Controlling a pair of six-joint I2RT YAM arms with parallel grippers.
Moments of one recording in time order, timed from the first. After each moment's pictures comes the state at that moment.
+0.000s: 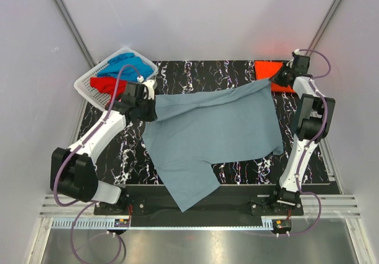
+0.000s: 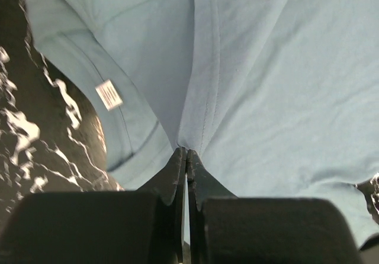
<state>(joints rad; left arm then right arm) -0.30 1.42 1.09 -0.53 0.15 -0.15 -0.22 2.24 1.77 -0.20 -0.31 0.38</state>
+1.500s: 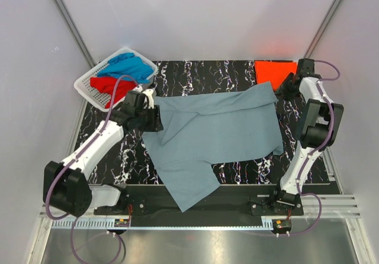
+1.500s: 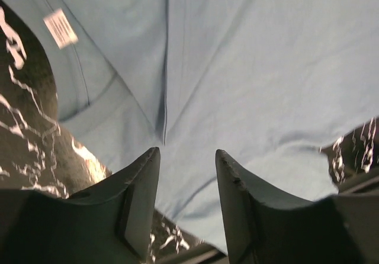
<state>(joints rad) -0.35 1.26 0.96 -0.61 0.18 -0.30 -0.24 2.07 1.66 -0.55 -0.12 0.48</state>
